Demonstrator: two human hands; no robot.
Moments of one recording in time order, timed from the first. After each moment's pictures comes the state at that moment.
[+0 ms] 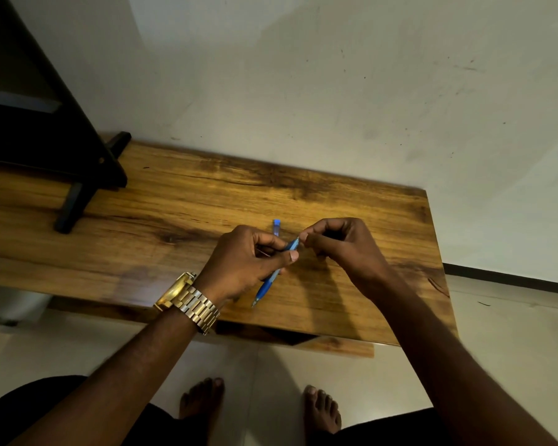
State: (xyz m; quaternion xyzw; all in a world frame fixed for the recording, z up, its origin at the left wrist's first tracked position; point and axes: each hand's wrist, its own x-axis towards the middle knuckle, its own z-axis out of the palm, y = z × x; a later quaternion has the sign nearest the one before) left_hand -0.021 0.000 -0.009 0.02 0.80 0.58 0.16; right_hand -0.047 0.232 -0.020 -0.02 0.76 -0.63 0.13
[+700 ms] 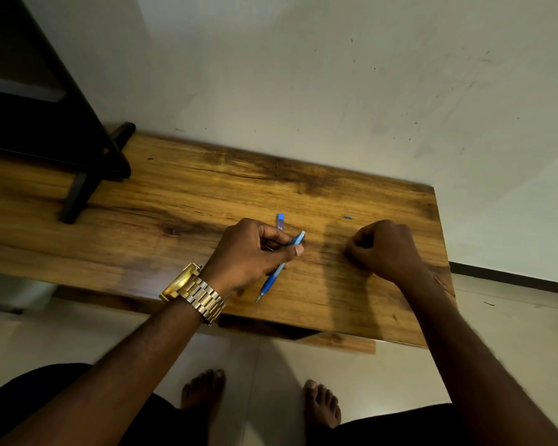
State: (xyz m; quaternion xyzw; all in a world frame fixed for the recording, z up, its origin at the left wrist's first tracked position) left_hand -0.025 0.004 -0.014 0.00 0.78 0.60 0.17; right_hand -0.057 0.280 -0.017 0.03 0.97 -0.25 0.08
